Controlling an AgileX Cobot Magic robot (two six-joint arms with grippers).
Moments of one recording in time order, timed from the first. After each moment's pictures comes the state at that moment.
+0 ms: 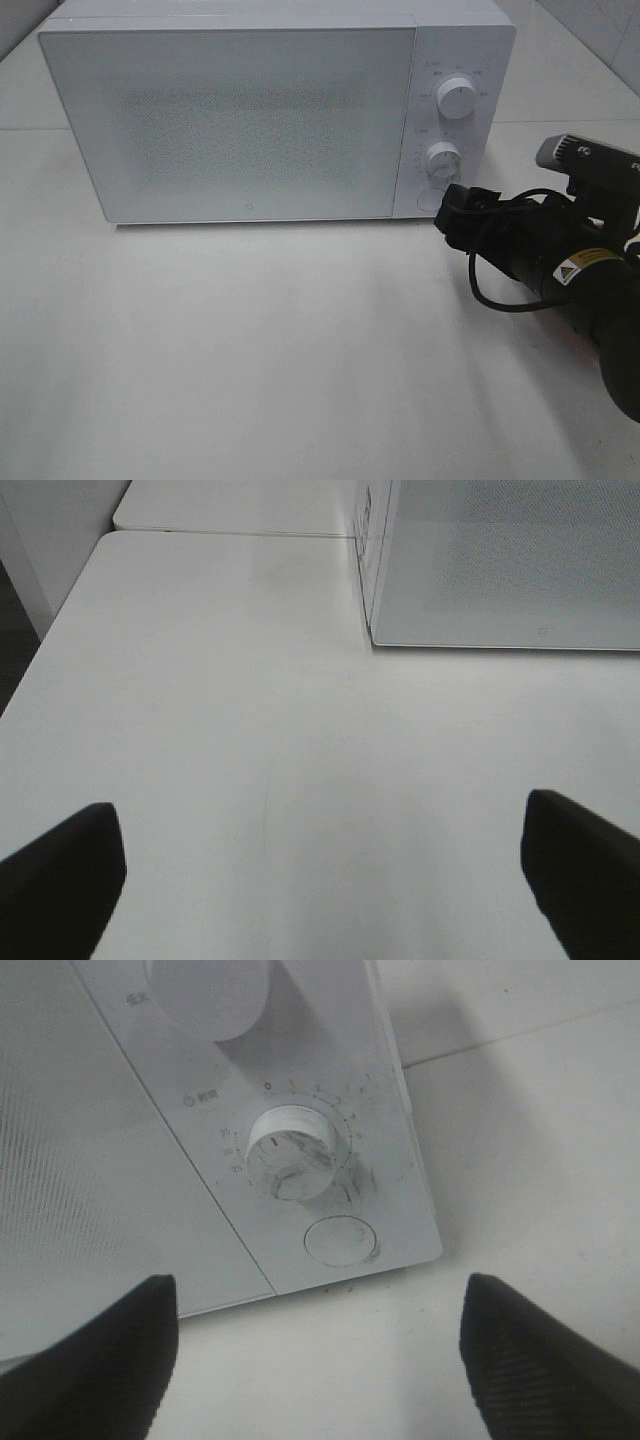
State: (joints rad) left arm -0.01 0.00 -0.50 -0.05 1.04 -0.01; right arm 0.56 1.76 -0.32 0.49 -1.16 0.28
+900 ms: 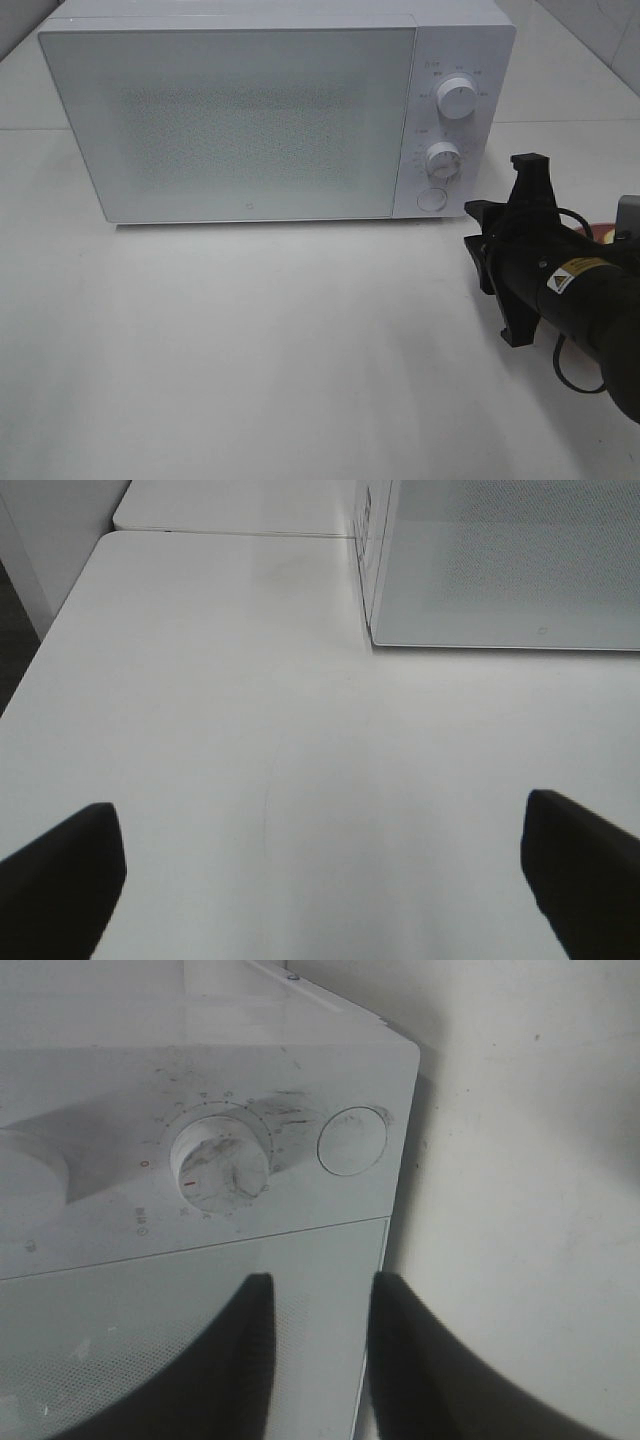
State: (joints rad) left arm -0.01 0.00 -0.50 -0.05 1.04 -0.01; right arm 0.56 1.76 -0.32 0.46 -1.09 1.44
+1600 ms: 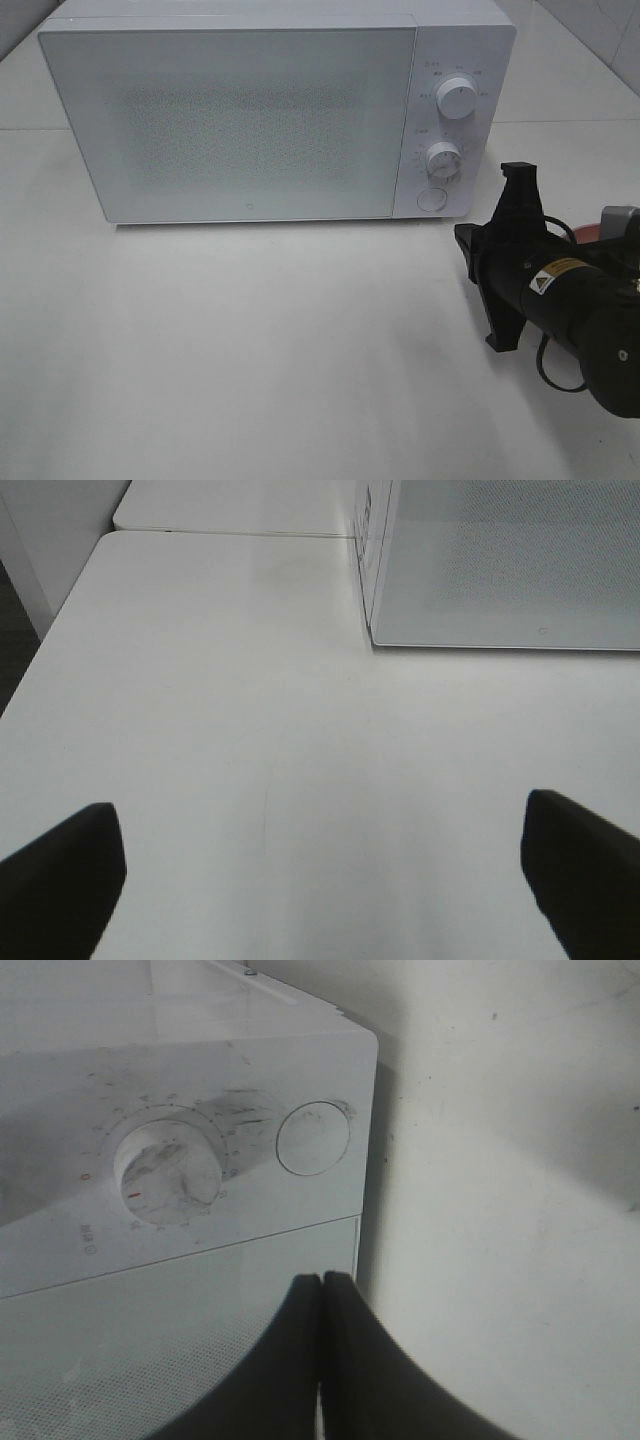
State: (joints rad) left arm -0.01 0.00 -0.50 -0.05 1.04 -0.01; right arm 0.56 1.82 -0.35 0.46 -1.06 1.49
